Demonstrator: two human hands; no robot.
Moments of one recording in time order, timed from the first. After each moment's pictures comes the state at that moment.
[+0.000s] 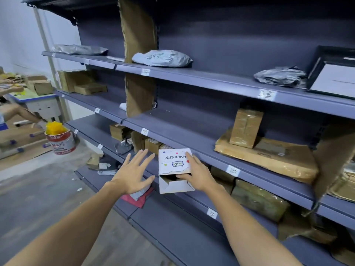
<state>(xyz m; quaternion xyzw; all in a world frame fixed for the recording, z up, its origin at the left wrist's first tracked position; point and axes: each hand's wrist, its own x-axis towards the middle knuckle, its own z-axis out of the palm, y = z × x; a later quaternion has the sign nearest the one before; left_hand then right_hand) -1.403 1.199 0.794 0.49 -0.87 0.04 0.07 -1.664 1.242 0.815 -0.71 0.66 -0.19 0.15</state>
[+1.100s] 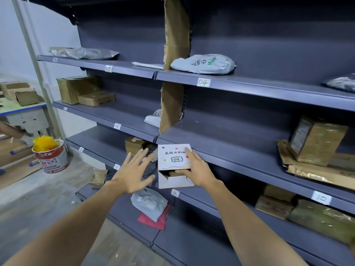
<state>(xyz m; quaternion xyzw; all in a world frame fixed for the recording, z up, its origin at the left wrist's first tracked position) -1.190 0.979 0.795 0.44 -0.89 0.05 0.08 -1.444 1.039 0.818 -0.68 0.69 -0.22 0.13</state>
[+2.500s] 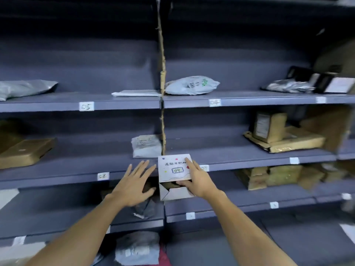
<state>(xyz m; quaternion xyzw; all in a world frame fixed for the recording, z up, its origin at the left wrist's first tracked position) -1.103 0.744 0.838 0.16 -0.98 0.06 0.07 -1.273 0.943 0.848 -0.45 0.85 -0.28 0.04</state>
